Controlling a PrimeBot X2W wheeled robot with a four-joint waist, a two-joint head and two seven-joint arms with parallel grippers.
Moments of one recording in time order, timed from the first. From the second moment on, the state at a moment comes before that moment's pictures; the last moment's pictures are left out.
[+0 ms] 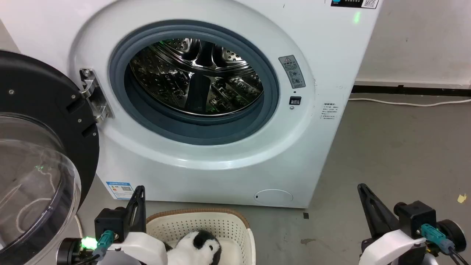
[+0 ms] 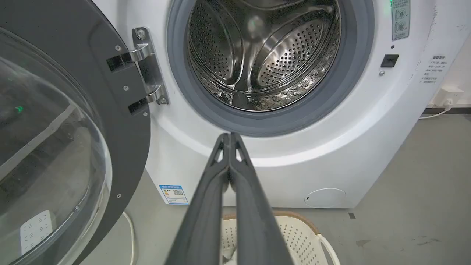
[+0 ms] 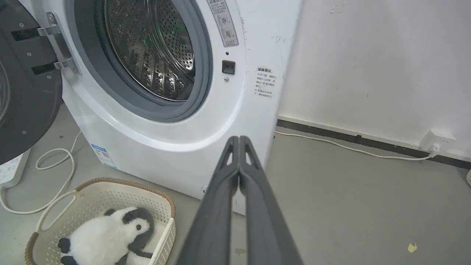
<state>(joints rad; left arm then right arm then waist) 0.02 0.05 0.00 0.00 0.00 0.00 0.00 0.01 -0.05 0.00 0.00 0.01 0.13 0.00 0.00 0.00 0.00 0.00</state>
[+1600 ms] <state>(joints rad) 0.02 0.05 -0.01 0.01 0.00 0.01 -0.01 0.01 -0.05 0.00 0.00 0.02 0.13 -0.01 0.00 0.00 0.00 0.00</state>
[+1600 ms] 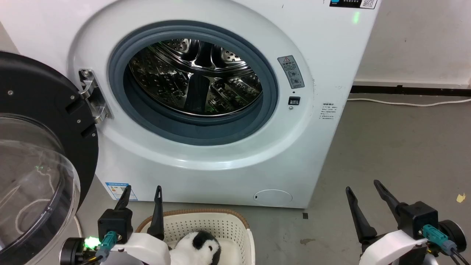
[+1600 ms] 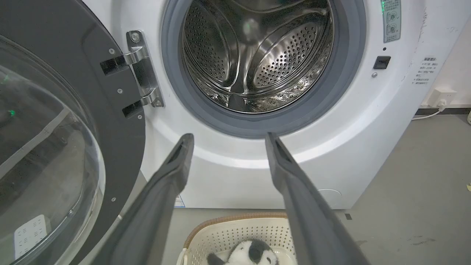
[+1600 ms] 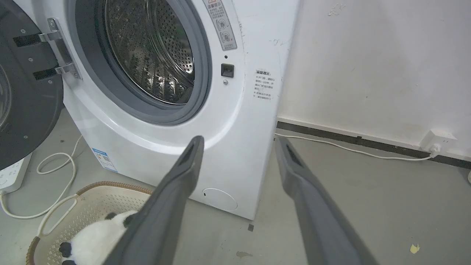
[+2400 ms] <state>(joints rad) -0.05 0.05 -0.07 0.20 -0.06 0.01 -0.05 0.00 -0.05 0.01 0.00 0.07 0.13 -0.06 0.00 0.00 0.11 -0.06</state>
